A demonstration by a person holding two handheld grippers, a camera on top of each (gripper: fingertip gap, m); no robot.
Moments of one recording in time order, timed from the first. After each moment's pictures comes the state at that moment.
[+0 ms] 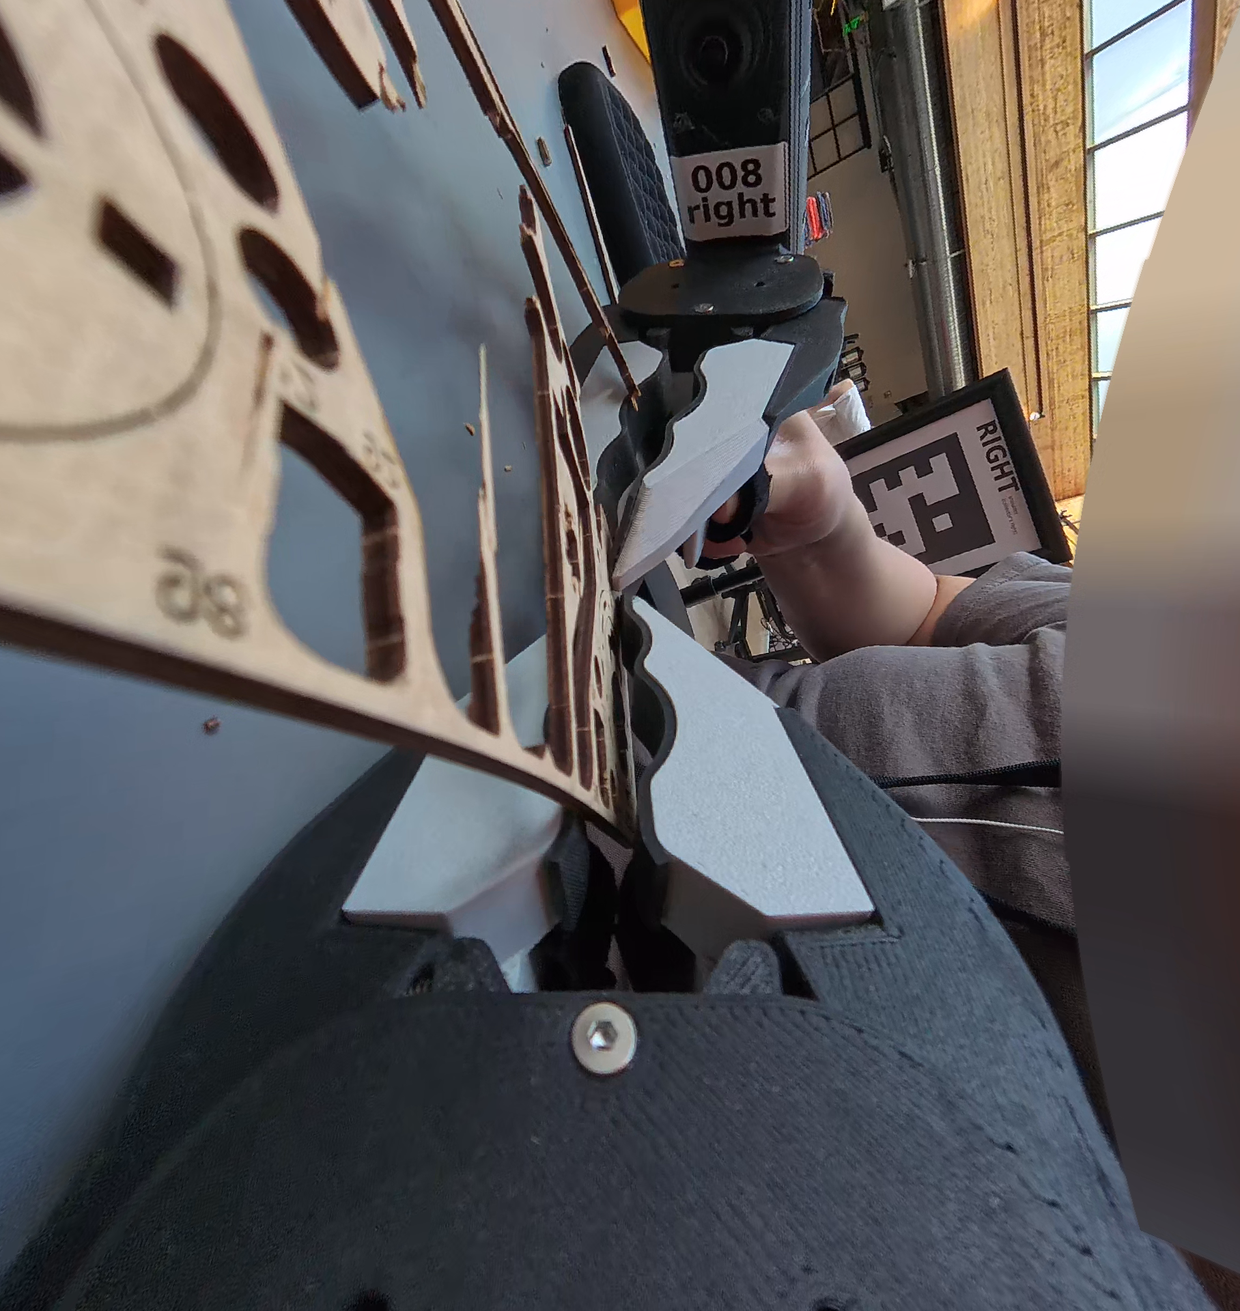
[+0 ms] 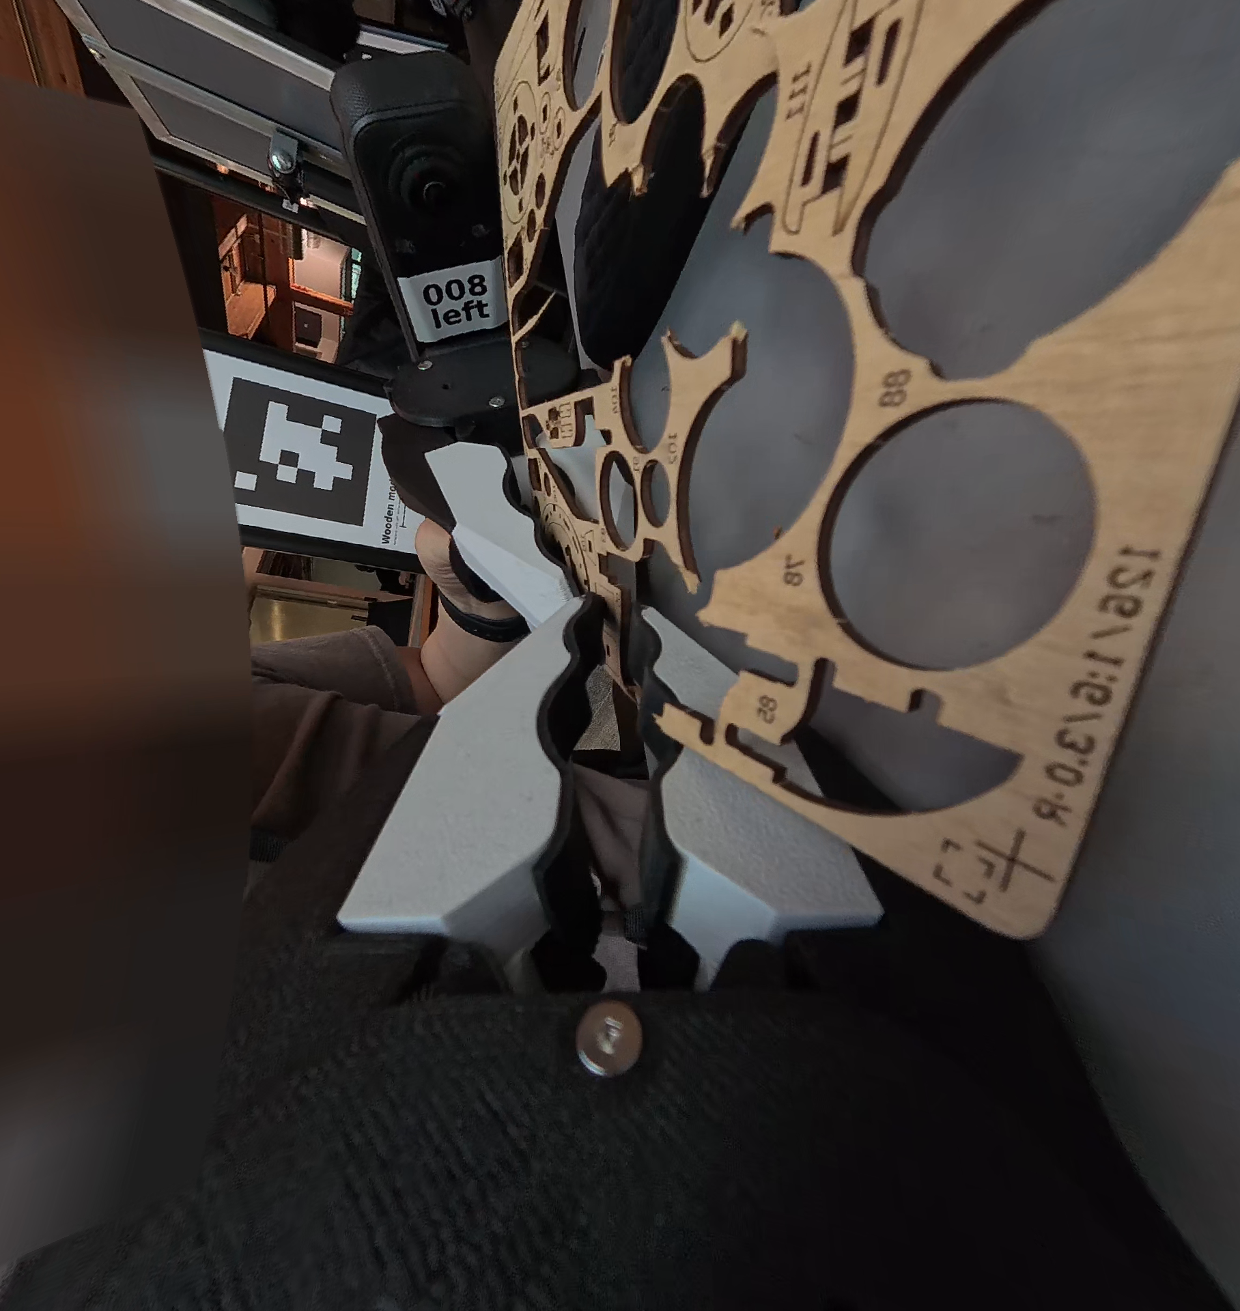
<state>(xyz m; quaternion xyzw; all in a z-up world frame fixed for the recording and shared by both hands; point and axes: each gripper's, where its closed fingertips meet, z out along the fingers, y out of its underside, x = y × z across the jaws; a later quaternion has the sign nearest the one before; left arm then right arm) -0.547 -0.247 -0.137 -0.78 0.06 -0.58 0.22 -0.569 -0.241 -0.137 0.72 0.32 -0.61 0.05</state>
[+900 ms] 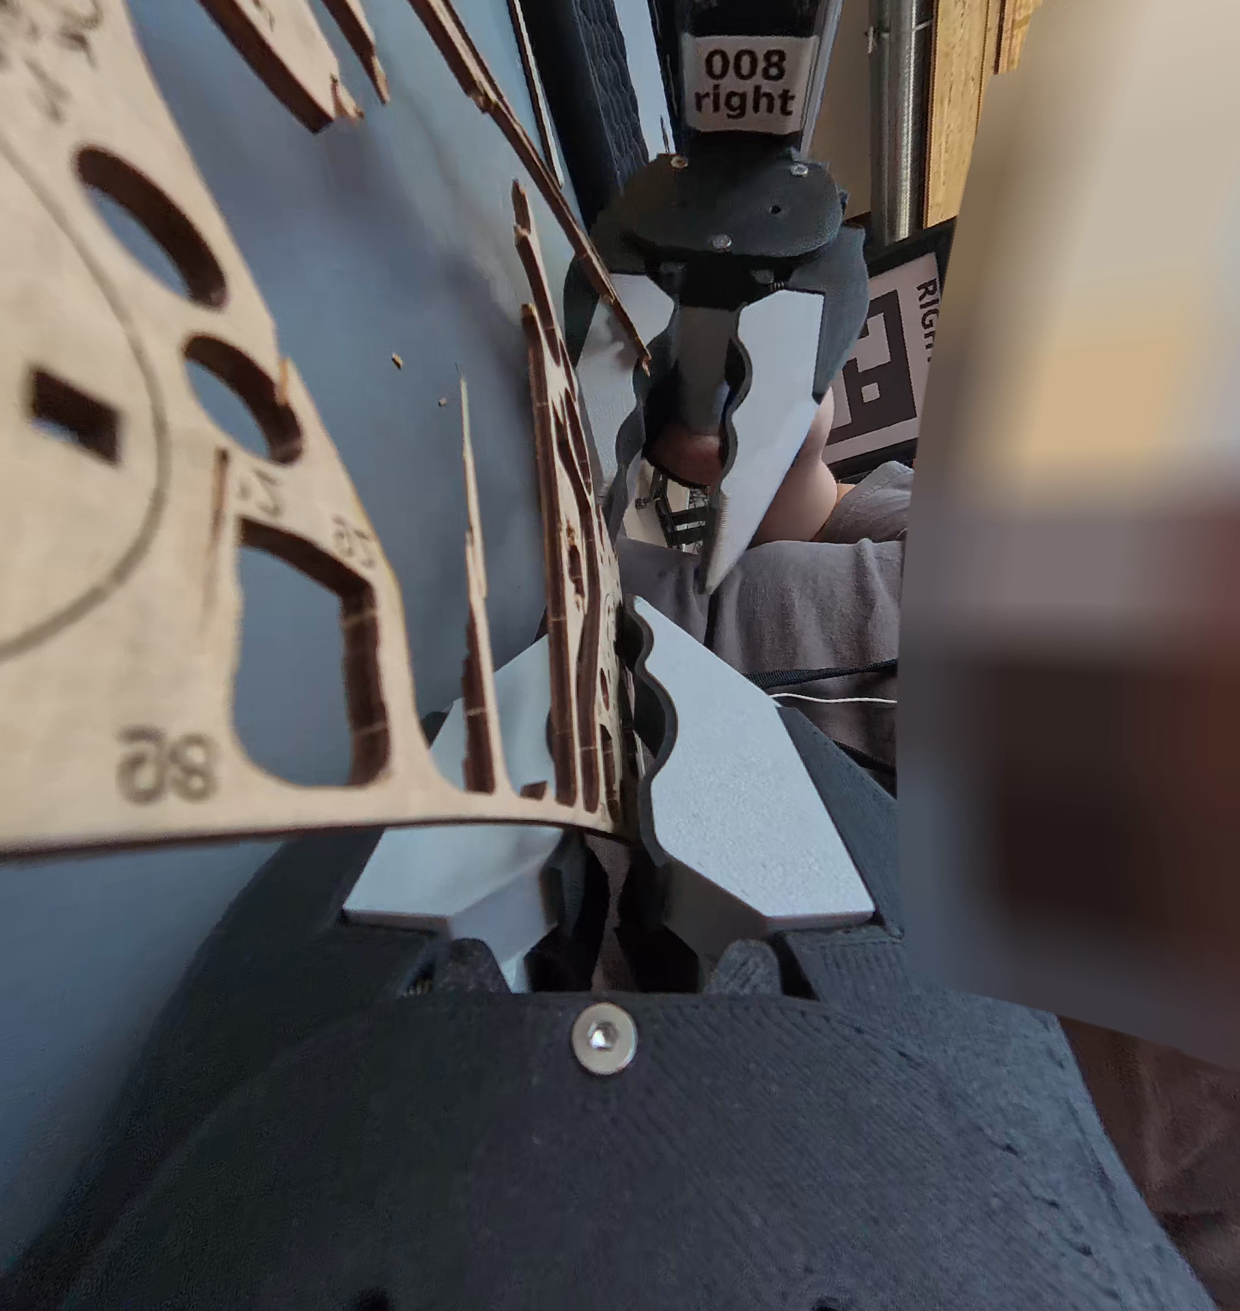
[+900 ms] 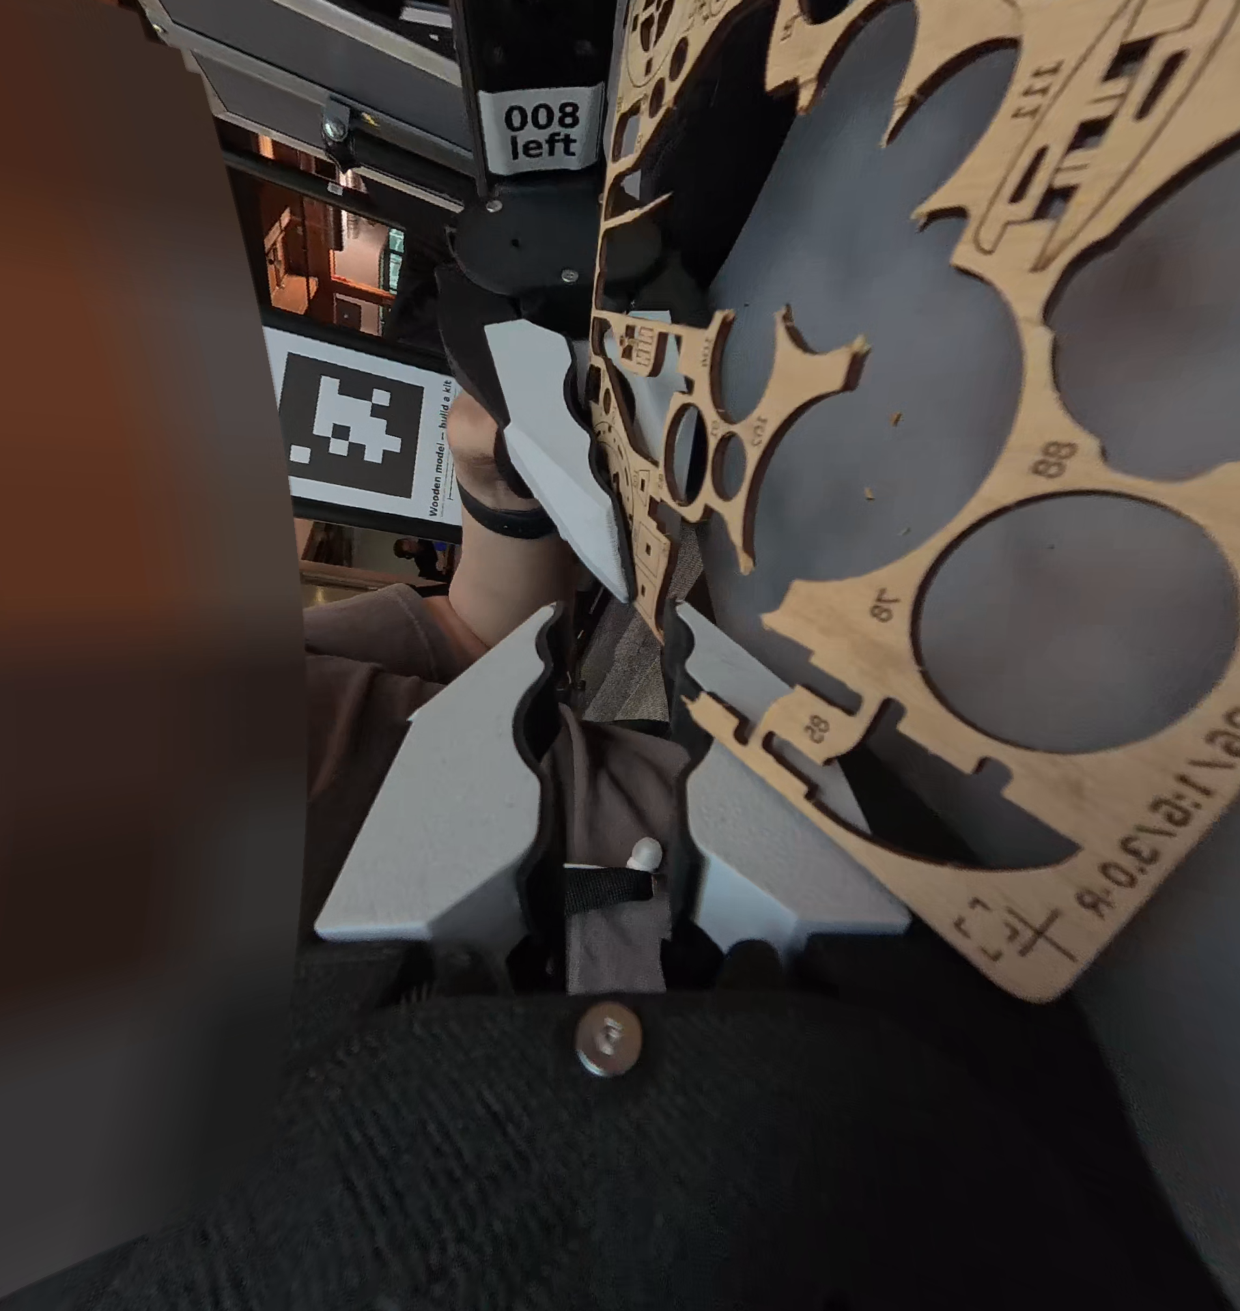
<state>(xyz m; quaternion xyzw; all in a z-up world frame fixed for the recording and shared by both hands) -0.547 -0.265 -0.127 -0.77 0.12 -0.62 0.09 -0.552 -0.264 -0.119 0.71 0.31 -0.63 0.07</state>
